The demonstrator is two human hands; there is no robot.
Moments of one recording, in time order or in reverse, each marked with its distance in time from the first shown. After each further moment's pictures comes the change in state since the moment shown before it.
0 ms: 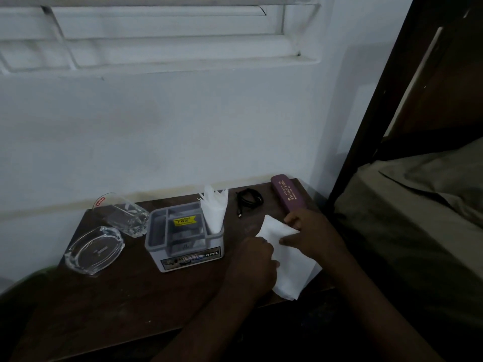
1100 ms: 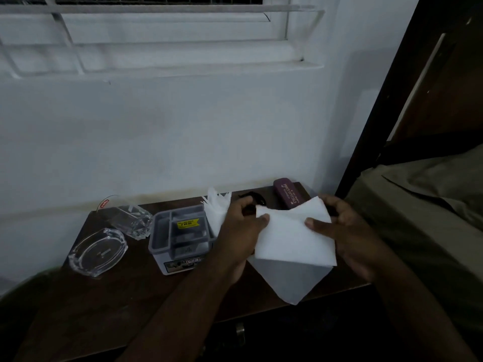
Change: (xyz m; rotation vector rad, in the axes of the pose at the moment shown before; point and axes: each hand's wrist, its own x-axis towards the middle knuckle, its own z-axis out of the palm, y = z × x) left_hand 0.026 0.018 -0.080 -1.255 0.102 -0.616; right_hand -0.027 0.009 -0.050 1.026 -0.116 0.133
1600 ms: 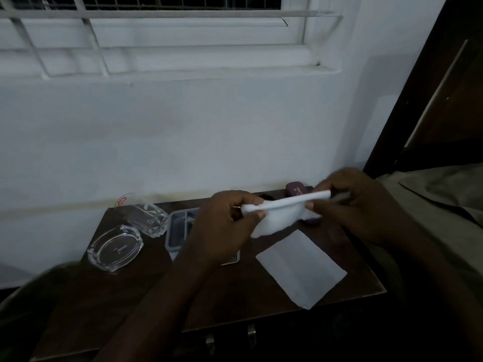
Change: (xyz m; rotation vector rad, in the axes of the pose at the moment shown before) left_hand -0.022 0.033 -0.059 0.562 0.073 0.619; right_hand -0.017 -0.081 0.036 -0.989 0.001 -0.665
